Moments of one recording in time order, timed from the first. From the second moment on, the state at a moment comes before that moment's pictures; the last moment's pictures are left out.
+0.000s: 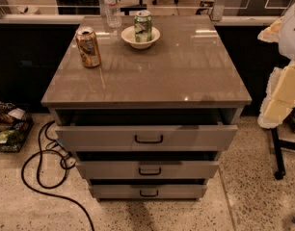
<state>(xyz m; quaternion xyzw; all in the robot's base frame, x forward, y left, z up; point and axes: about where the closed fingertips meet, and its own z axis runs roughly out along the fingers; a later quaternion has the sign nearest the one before) 0.438 -0.215 0.984 -0.60 0.78 -0.04 0.17</state>
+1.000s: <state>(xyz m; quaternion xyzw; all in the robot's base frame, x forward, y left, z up) 0.503 -0.229 0.976 -0.55 0.79 -0.02 0.29</state>
